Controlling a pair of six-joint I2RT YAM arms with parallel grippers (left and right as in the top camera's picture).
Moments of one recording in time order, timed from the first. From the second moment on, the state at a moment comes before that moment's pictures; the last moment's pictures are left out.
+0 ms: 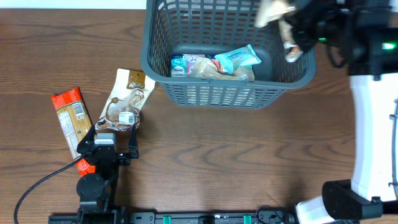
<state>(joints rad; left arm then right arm) -0.02 0.02 0.02 -0.11 -0.01 0.04 0.16 1.70 2.15 -1.13 -0.27 -0.67</state>
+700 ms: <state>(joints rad) -0.02 0.02 0.02 -0.11 -0.01 0.04 0.26 2.12 2.15 -1.15 -0.15 -1.11</state>
